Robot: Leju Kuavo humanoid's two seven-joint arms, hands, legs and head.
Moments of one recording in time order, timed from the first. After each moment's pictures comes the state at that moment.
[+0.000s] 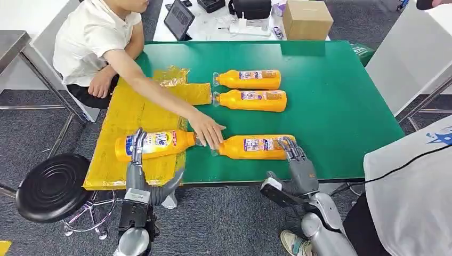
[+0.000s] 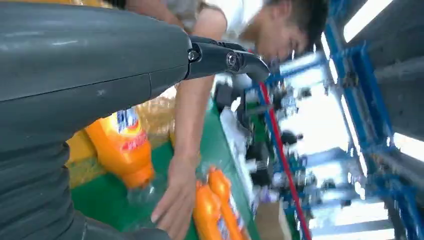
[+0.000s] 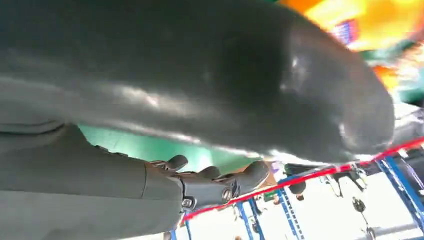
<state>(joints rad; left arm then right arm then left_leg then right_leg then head) -0.02 -0.15 -0.47 -1.47 -0.30 0.53 -0.51 -0.21 -0.12 0.27 -1.05 0.93 -0.47 -0.37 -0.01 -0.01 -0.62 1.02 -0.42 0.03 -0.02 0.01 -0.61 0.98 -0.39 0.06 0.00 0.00</state>
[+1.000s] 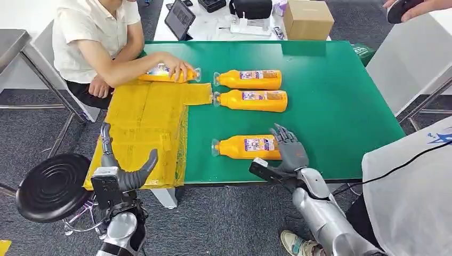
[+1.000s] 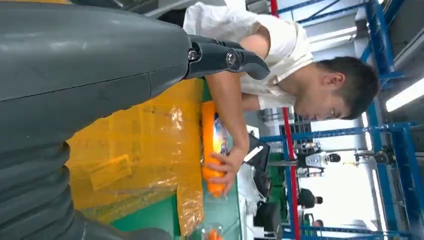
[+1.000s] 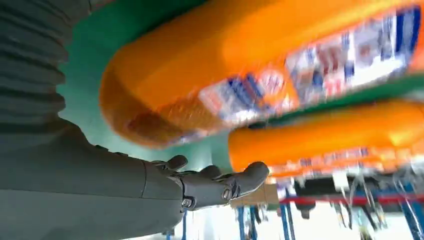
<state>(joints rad) -0.08 -0.18 -0.34 -1.43 -0.14 0.55 -0.47 -0.51 -0.07 0.36 -0.63 1.10 -0.49 -0.24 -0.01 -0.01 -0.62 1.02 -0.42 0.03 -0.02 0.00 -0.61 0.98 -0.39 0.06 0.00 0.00</state>
